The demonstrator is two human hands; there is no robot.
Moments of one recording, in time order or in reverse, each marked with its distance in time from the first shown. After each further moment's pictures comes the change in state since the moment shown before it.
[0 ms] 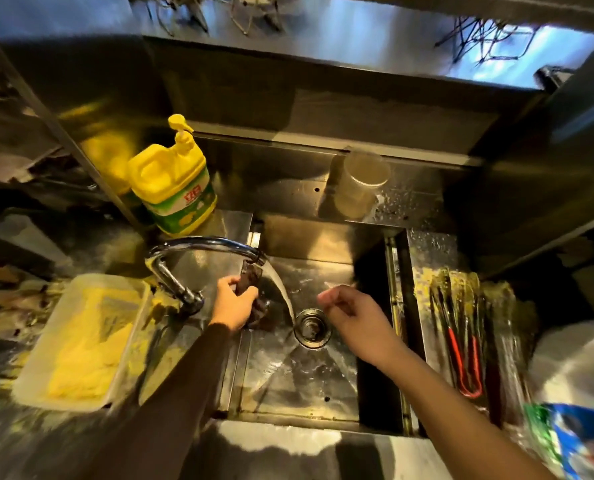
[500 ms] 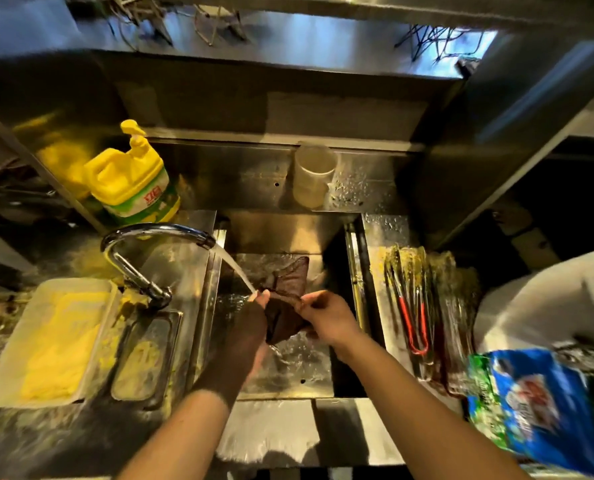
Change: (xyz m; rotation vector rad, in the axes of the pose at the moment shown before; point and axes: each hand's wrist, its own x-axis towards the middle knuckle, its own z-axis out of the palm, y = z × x) left_hand -0.116 0.009 0.075 -0.519 -0.339 -0.246; right_hand -0.032 0.032 -0.005 0.206 0.107 0.280
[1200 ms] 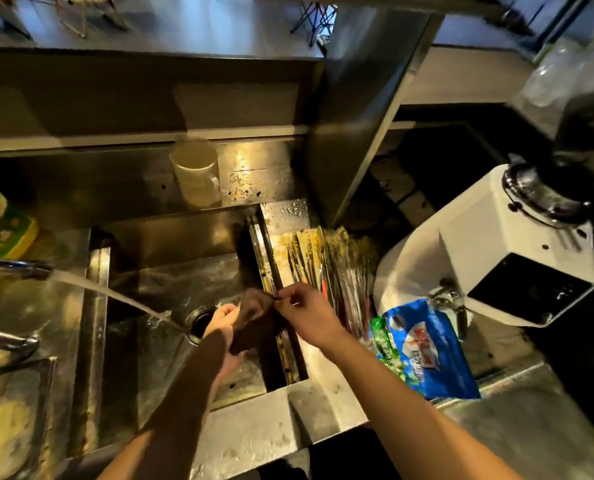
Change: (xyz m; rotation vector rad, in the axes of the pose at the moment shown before) left_hand 0.026 -0.077 0.098 0.079 -0.013 -0.210; right_hand -0.030 0.054 -0.126 -0.077 0.233 -0.071
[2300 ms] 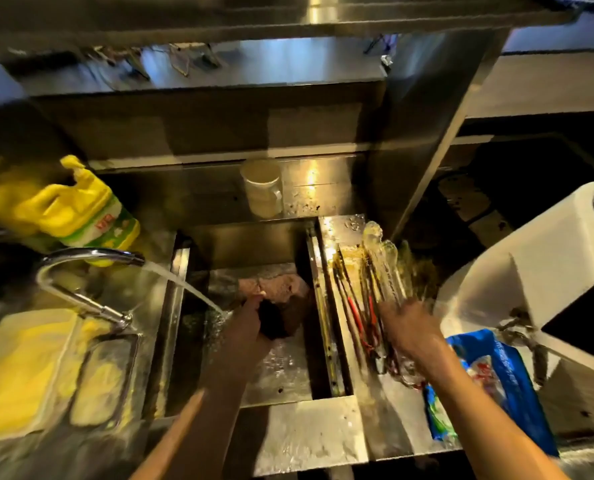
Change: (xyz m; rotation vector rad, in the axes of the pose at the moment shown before) left_hand -0.055 0.035 -0.002 -0.303 -0.126 0.188; right_hand 0.001 0.025 -0.076 -0.391 0.077 0.165
